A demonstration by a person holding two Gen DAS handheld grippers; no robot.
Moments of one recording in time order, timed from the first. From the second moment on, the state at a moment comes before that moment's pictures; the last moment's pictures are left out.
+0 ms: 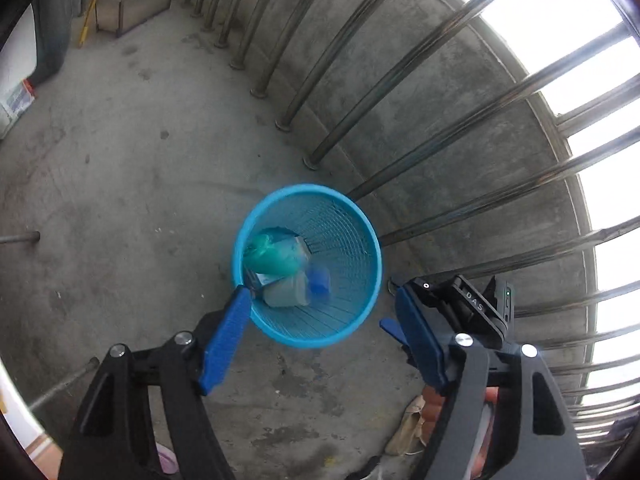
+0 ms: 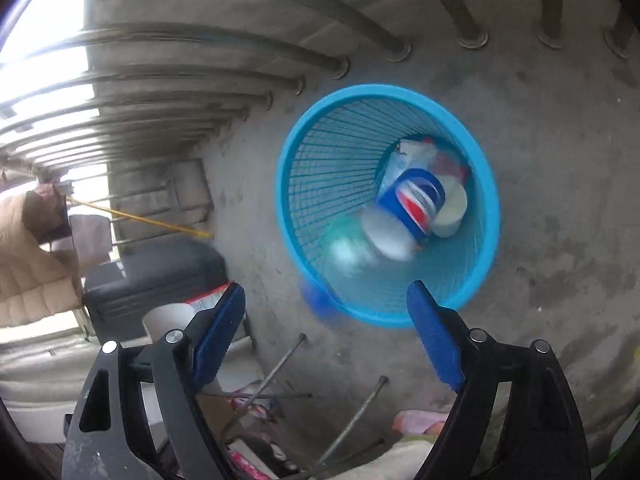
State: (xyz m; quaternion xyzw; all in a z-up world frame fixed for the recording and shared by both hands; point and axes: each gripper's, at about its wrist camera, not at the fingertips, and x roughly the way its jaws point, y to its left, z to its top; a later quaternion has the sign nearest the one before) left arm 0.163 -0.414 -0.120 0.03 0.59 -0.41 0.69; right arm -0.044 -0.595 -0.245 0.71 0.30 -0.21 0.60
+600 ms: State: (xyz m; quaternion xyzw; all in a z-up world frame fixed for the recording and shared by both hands) left arm 0.140 -0.171 -0.003 -0.05 0.43 -0.32 0.84; right arm 0.036 -0.533 -0.145 0.55 0.32 -0.11 0.77
